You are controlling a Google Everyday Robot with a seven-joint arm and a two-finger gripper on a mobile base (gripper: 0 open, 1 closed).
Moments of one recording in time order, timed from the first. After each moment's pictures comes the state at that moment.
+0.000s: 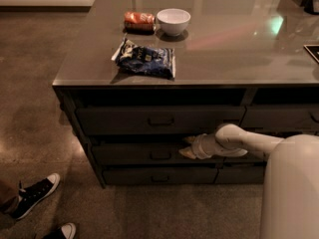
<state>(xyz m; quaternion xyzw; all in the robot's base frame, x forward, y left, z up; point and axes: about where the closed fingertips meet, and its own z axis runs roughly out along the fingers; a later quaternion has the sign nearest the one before) 0.658 -0.126 0.426 -0.53 0.77 0.15 0.32</state>
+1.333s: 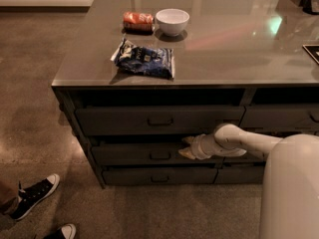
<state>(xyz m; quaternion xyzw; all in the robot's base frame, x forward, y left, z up) 0.654 -0.120 0.424 -0.55 0.76 0.15 0.32</state>
